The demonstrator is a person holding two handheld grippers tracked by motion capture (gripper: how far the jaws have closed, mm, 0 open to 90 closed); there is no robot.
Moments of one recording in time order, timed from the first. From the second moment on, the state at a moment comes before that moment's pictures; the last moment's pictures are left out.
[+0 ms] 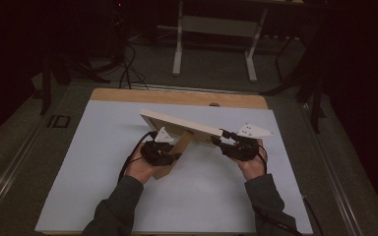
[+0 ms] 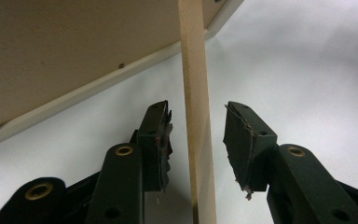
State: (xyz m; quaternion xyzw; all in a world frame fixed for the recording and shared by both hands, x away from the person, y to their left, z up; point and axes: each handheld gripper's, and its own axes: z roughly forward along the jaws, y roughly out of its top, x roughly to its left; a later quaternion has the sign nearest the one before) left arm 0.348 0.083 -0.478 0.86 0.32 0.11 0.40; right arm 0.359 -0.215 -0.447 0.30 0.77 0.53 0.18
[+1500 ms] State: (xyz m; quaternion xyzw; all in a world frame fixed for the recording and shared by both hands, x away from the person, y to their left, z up) left arm 0.329 0.167 -0.440 0.75 0.41 0.14 0.50; right arm 0.346 -0.238 -0.458 0.29 0.79 0.52 0.17
